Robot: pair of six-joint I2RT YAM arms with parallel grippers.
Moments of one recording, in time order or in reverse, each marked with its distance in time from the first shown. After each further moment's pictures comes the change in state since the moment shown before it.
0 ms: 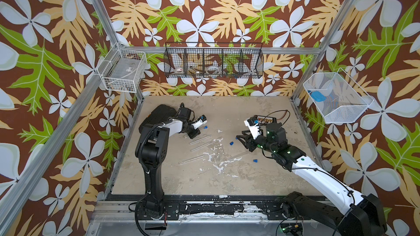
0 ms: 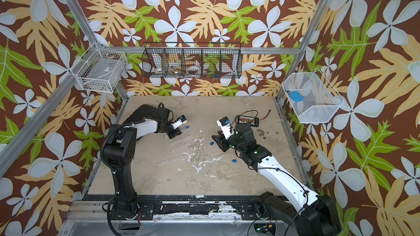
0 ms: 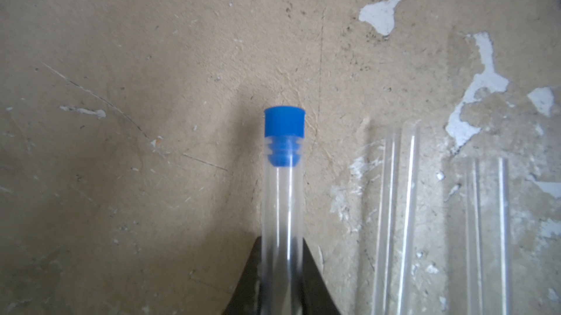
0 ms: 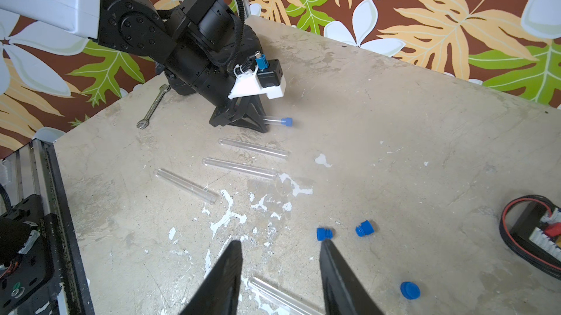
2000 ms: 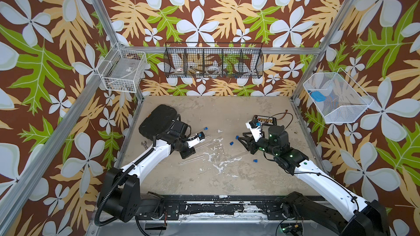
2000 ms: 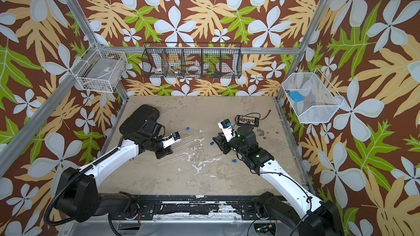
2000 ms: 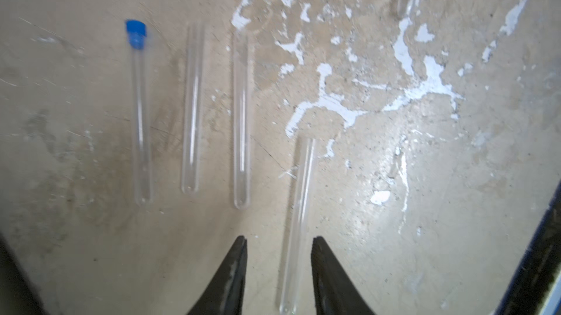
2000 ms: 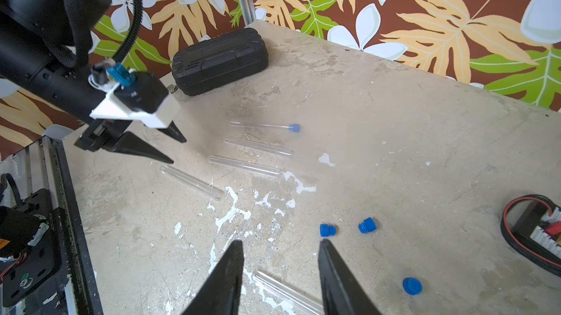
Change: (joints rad) left arm -0.141 -0.675 -0.399 -0.363 -0.144 0.002; right arm 0.000 -0.064 -0.044 0.007 -0.015 -0.003
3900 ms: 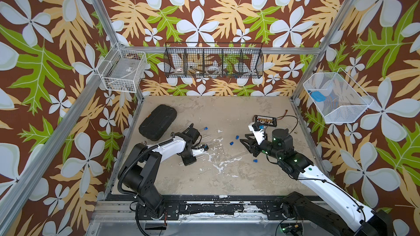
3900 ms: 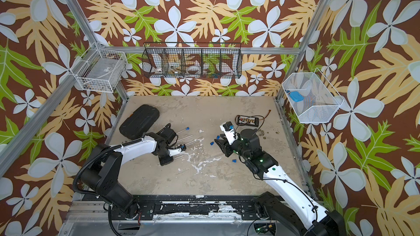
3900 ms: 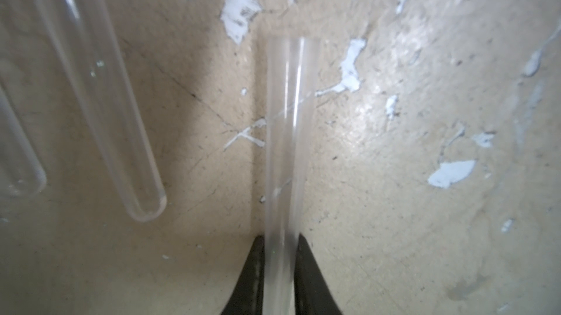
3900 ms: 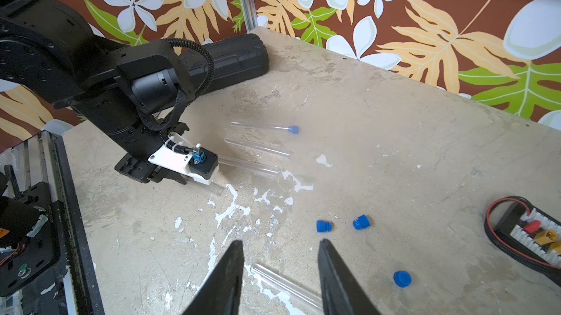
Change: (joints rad) left arm -0.103 0.277 0.013 -0.033 -0.228 -0.010; right arm 0.000 -0.093 -0.034 -0.023 0.009 -0.027
